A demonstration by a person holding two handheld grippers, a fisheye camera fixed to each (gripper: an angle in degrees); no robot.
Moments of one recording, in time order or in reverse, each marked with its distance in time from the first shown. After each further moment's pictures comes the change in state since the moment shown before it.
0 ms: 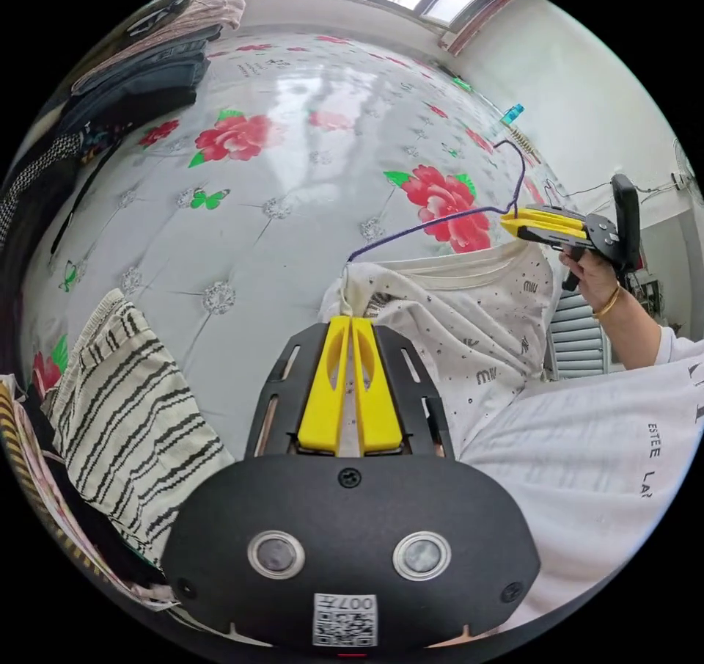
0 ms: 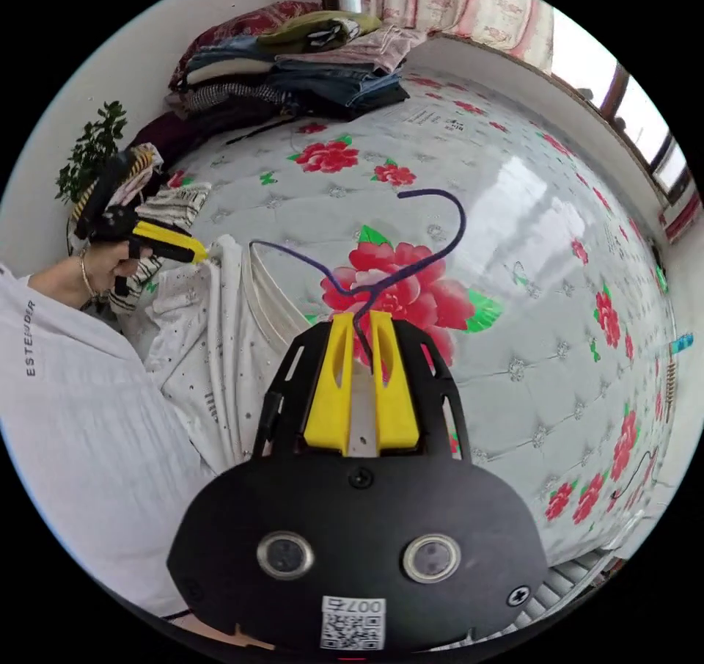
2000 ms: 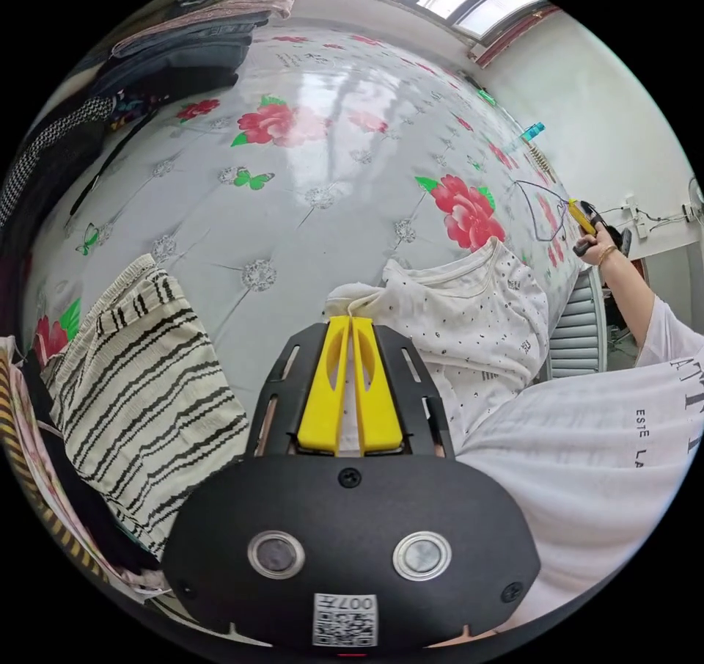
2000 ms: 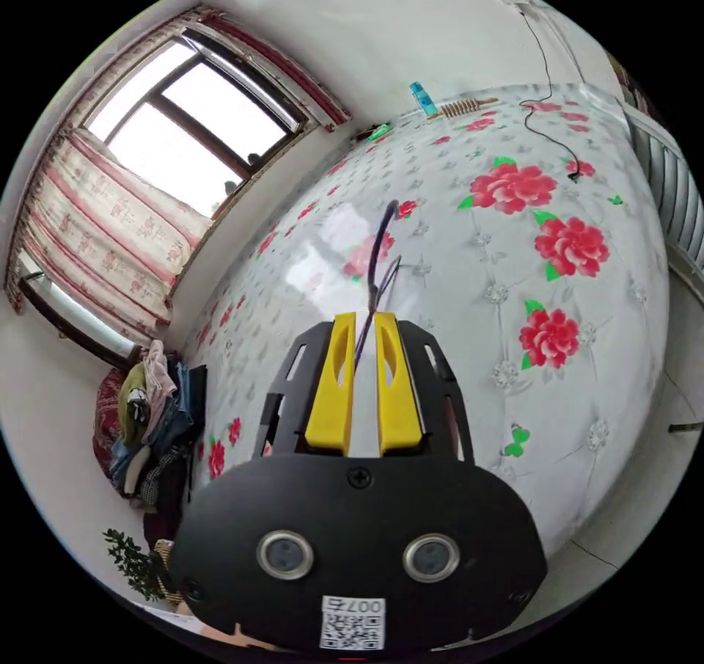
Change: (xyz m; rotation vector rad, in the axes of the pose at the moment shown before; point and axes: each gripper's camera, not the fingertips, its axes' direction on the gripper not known) left arm -0.009 -0.006 0.008 -0.012 0.012 -0.059; right arm 0.368 0.213 -0.157 0.652 0.048 1.237
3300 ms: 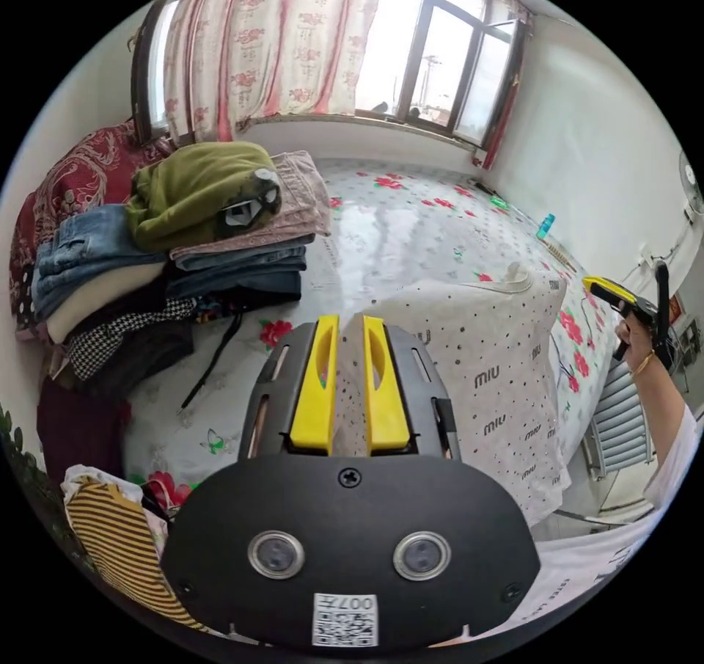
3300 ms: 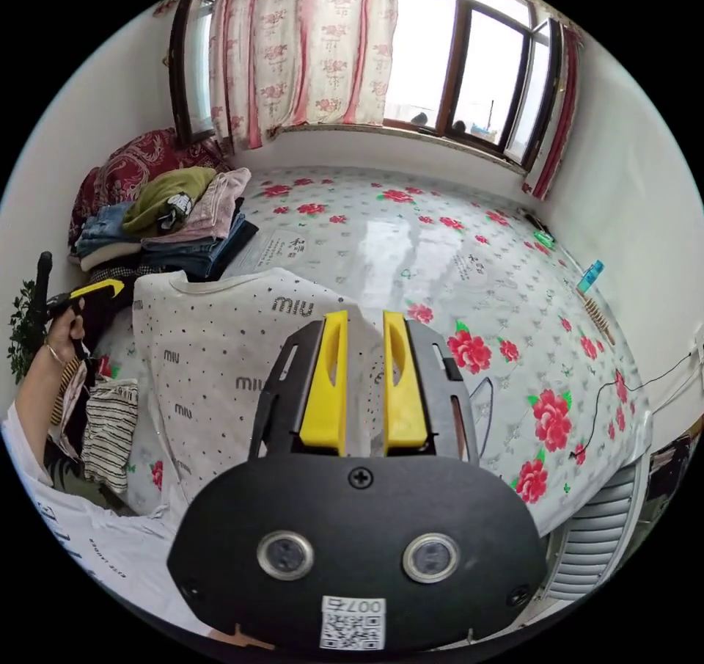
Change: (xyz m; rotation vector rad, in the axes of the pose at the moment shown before) left arm -0.005 -0.096 -0.168 0.444 -0.250 -0.022; right arm -0.597 0.027 0.095 -0.185 0.112 -0.923
